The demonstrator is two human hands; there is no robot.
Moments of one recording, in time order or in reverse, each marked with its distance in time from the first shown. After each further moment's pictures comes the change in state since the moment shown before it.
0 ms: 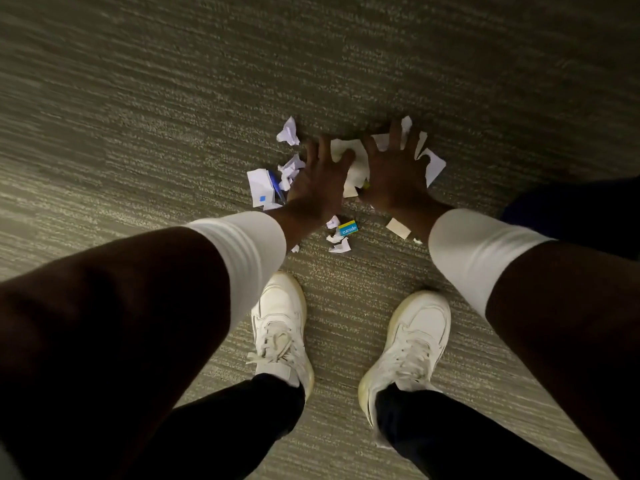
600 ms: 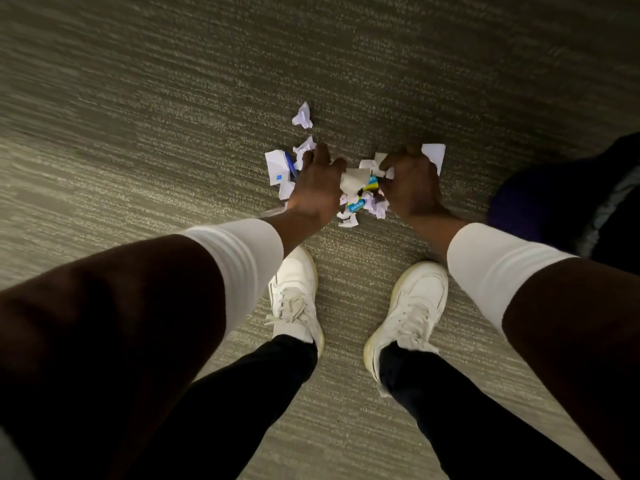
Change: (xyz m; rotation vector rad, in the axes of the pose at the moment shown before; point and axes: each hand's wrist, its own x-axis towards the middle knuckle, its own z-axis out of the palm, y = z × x) left_hand -0.073 0.004 -0.029 -0.210 0.029 -0.097; right_hand -0.075 0.005 -0.017 0.304 0.206 0.019
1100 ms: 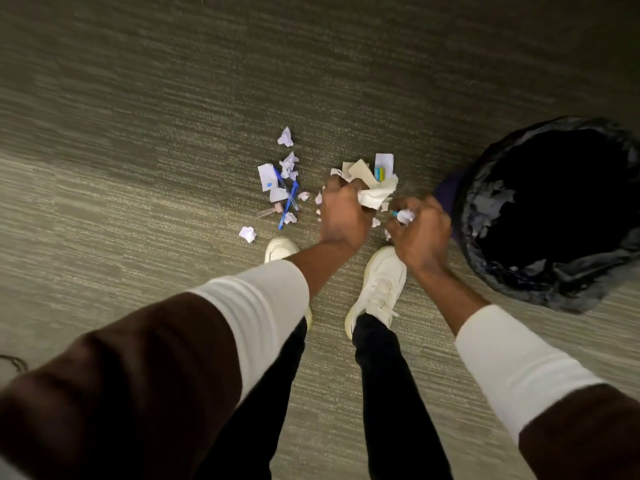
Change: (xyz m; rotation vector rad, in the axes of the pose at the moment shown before) left_hand -0.116 0.148 -0.086 -0.393 0.119 -0.143; right_hand -0.159 0.000 -0.141 0.240 0.167 0.244
